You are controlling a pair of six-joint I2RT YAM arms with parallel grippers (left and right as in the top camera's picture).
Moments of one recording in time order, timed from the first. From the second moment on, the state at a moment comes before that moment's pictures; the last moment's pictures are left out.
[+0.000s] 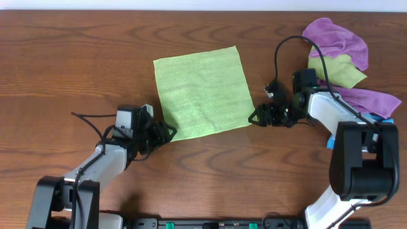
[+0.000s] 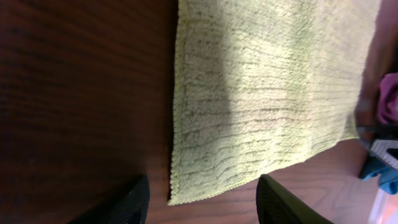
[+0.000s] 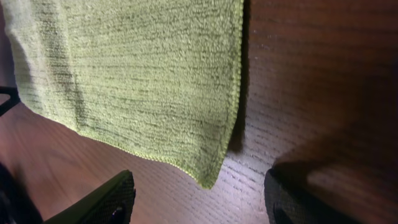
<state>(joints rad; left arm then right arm) -0.14 1.49 0.48 -0.03 0.52 -0.67 0.01 1.87 1.05 -0.63 -0.61 -0.10</state>
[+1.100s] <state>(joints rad) -0.07 1.63 0.32 0.48 0.80 -0.75 0.01 1.87 1.05 -0.63 -0.64 -0.11</state>
